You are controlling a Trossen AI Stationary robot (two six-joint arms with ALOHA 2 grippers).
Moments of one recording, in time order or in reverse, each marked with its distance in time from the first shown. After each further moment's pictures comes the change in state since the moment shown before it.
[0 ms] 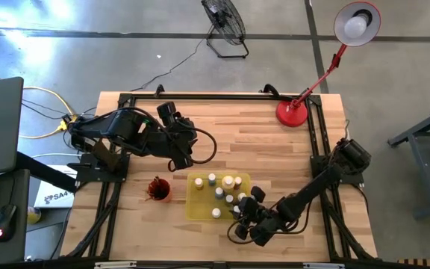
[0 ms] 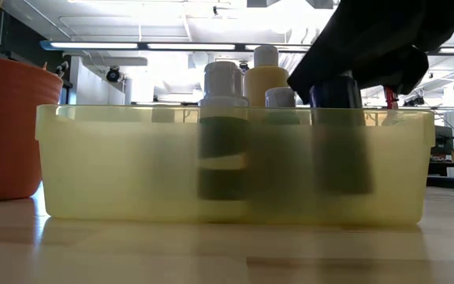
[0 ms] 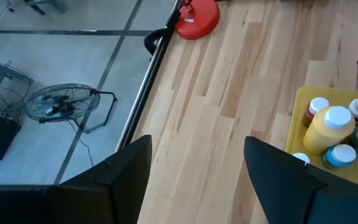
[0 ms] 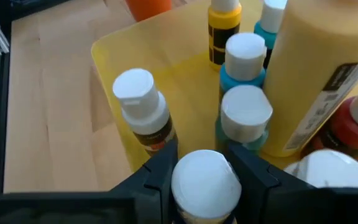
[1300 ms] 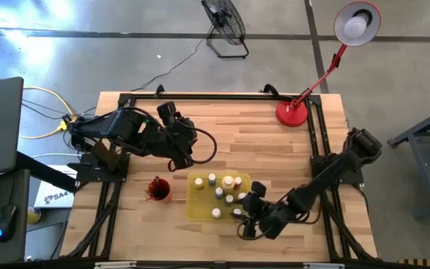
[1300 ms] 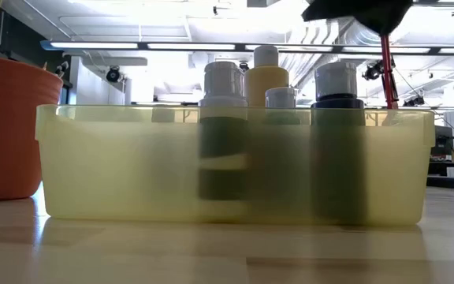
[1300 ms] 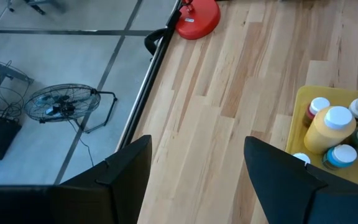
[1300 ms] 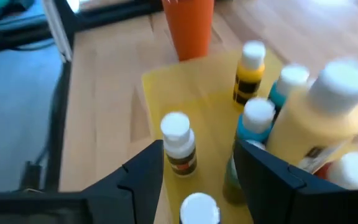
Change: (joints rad) left arm 0.000 0.000 0.000 0.000 -0.002 0.000; right arm -0.001 -0.168 0.000 -0.001 -0.074 -0.243
